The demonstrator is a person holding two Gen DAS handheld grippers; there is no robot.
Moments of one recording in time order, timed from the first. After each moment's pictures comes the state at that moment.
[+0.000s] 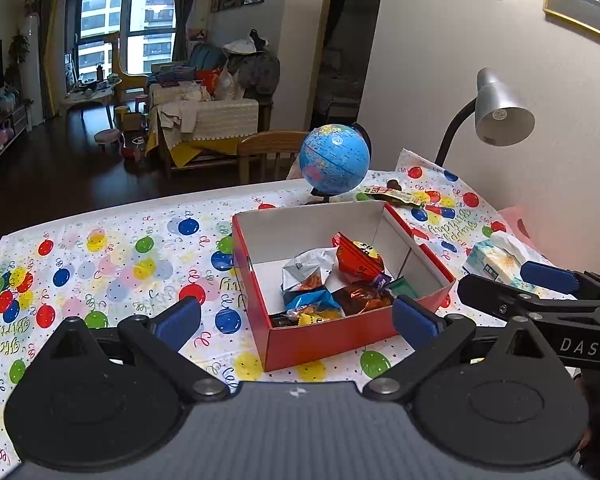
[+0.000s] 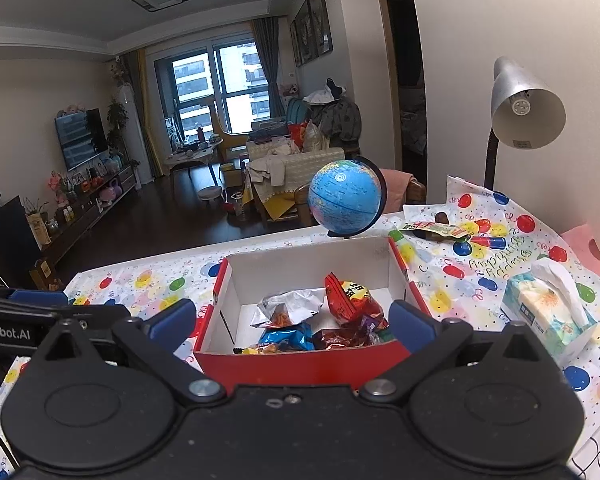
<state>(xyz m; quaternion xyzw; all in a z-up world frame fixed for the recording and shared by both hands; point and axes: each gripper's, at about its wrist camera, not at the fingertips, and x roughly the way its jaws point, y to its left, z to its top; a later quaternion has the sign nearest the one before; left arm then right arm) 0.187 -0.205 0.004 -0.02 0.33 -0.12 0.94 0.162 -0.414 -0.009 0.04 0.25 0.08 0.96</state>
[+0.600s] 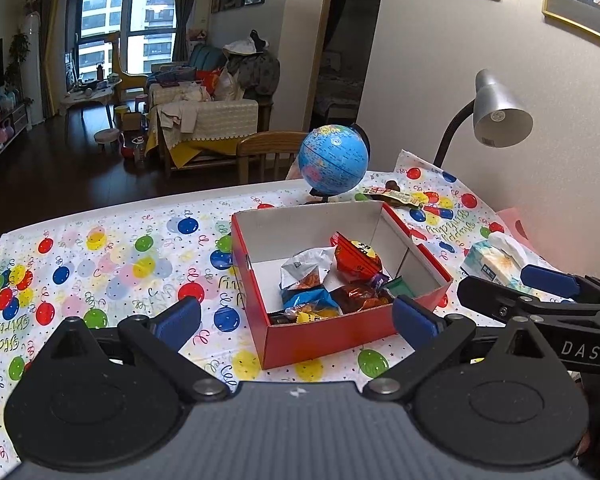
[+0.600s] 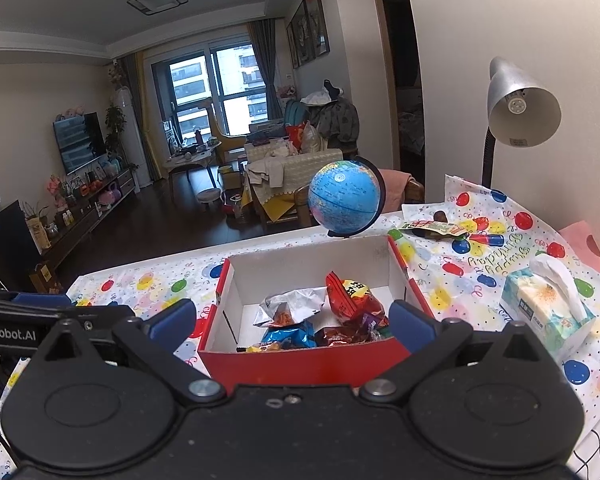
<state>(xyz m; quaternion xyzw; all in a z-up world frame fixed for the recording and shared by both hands) 0.182 -0.203 0.005 -0.03 0.33 -0.12 0.94 0.160 -0.414 -0.008 0.04 0.25 0.08 0.96</state>
